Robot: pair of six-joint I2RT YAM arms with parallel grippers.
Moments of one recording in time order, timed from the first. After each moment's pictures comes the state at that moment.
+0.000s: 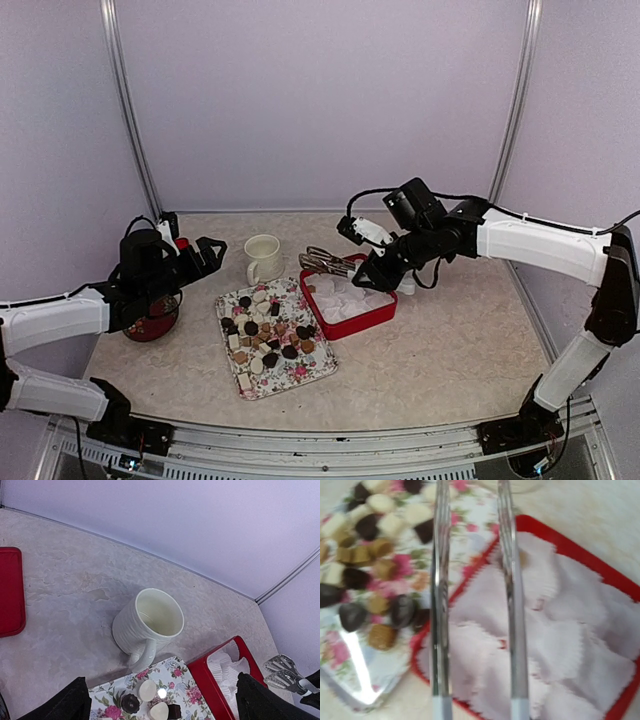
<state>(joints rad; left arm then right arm) -0.45 1.14 0.54 0.28 -0.08 -0.62 0.77 1.61 1.33 -0.56 -0.18 -0.19</state>
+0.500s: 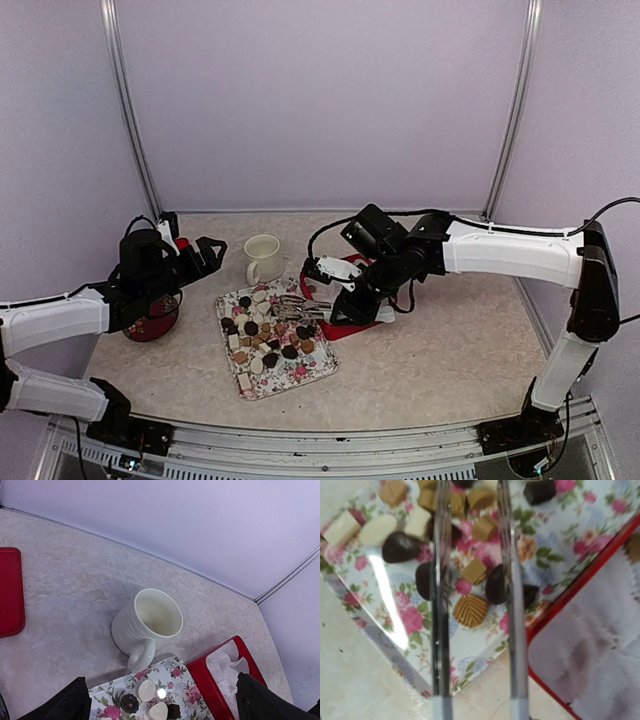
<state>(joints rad) -0.46 1.13 0.54 0.28 -0.08 -0.62 0.96 1.72 1.42 -0.69 -0.19 -0.20</state>
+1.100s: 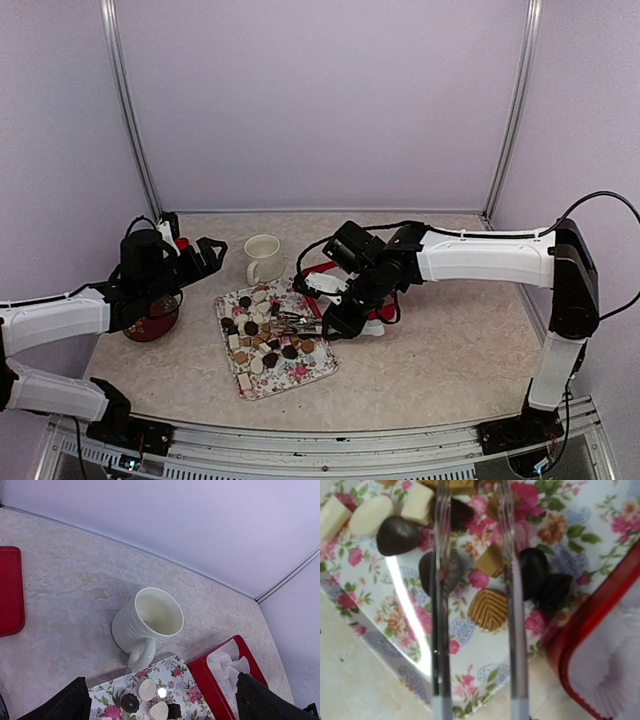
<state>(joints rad) -0.46 1.14 0.54 0.28 -0.08 -0.62 1.00 1.84 1.46 -0.70 -0.19 -0.10</state>
